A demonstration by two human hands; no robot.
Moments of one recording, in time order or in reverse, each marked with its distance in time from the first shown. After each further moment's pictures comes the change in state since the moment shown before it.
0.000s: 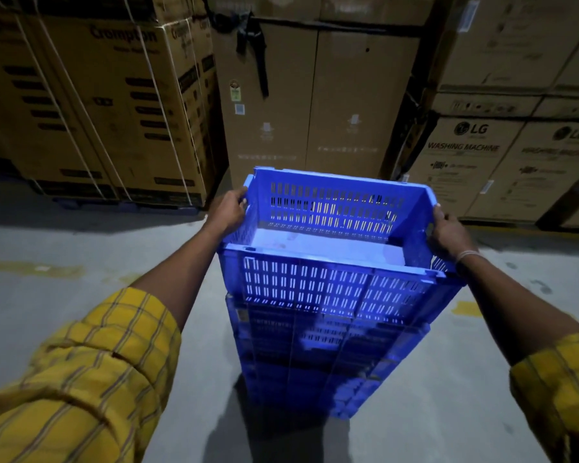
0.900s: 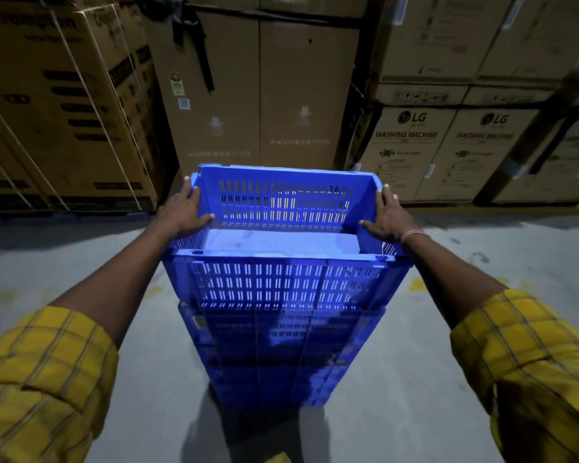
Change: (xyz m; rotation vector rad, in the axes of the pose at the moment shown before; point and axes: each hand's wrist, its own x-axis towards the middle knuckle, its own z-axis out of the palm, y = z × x) left_hand 0.025 -0.002 0.019 0.476 -0.267 0.104; right_hand -0.010 -0.009 -0.007 -0.062 -0.160 -0.076
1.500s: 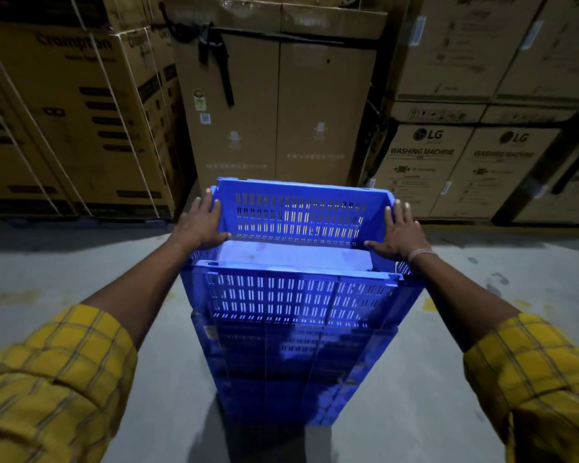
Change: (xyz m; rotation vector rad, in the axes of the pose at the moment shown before) left_hand -0.013 0.013 -0.006 0.121 -0.054 -0.038; right_hand 0.003 -0.005 0.004 -0.174 0.045 -0.007
